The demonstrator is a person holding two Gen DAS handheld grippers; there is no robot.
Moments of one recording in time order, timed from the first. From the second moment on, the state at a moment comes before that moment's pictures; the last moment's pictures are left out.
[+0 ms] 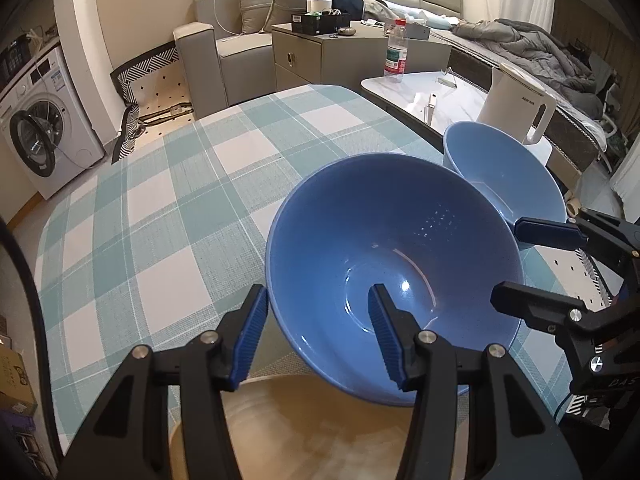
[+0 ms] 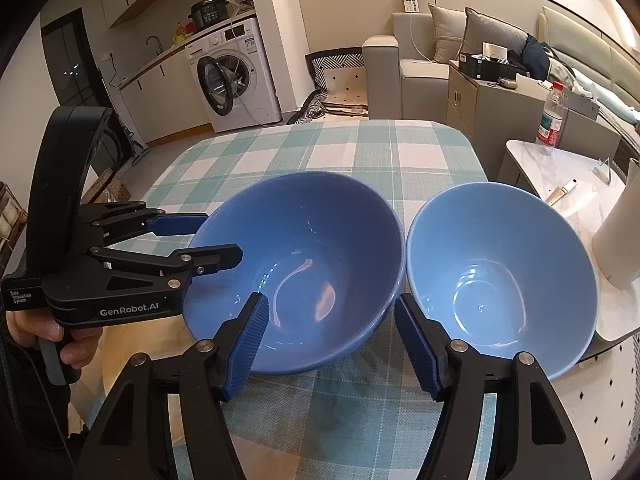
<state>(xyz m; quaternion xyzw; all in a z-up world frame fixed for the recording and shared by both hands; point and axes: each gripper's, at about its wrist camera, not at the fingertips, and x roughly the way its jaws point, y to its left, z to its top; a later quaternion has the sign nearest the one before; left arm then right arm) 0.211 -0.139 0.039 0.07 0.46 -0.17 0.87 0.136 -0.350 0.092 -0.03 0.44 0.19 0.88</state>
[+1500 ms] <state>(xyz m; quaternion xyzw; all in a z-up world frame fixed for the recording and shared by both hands) 0.228 -0.151 0.092 0.04 0.40 -0.19 0.90 0.137 -0.413 0.132 0.01 0.38 0.13 0.91</state>
